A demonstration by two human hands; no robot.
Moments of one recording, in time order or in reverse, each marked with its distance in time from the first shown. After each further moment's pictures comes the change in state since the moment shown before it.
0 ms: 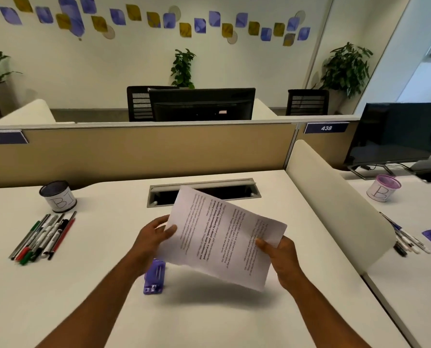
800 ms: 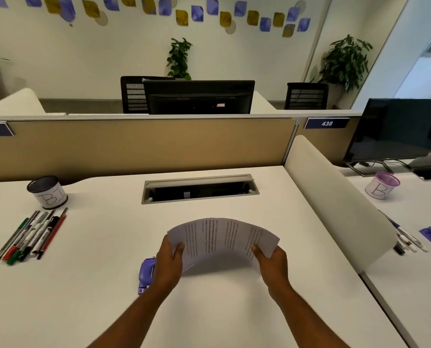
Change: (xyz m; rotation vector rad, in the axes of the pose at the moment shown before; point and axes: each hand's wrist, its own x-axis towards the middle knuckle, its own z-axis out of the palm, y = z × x) left_hand -0.002 -0.072 0.060 0.262 0.239 0.125; right_hand 0.004 0.039 0.019 -0.137 0.172 0.018
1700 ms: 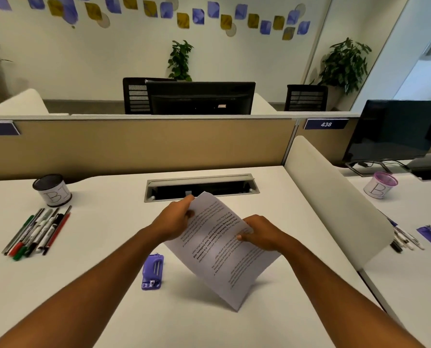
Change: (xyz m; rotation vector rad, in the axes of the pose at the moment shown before) left_hand 0.064 0.095 -0.031 0.649 -0.380 0.380; right_hand 0.034 -0.093 0.008 -0.801 -0.719 -0.322
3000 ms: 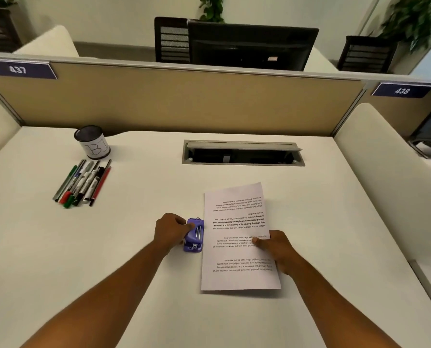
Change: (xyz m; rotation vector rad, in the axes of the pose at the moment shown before) left_hand -0.094 -0.135 0.038 -0.475 0.128 -0.804; right_hand 0.008 0.011 0.149 0.855 0.052 0.445
